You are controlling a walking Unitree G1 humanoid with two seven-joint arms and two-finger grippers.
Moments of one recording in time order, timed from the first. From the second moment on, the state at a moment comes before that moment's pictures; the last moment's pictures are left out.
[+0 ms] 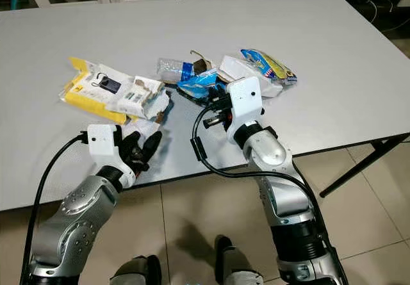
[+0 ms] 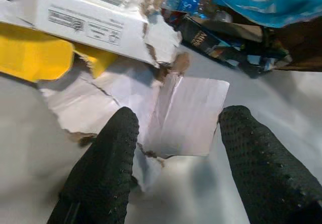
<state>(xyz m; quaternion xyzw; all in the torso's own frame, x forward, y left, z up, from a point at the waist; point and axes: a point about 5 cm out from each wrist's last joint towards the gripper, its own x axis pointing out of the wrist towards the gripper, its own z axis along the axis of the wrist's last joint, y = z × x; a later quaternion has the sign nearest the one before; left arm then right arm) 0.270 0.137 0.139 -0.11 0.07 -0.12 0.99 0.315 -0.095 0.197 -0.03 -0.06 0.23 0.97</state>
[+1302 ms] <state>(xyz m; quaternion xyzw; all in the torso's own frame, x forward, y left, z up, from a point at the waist) 0.277 0.153 0.132 -0.13 0.07 -0.06 0.99 0.311 -0.096 0.192 -0.04 -0.06 0.24 0.97</state>
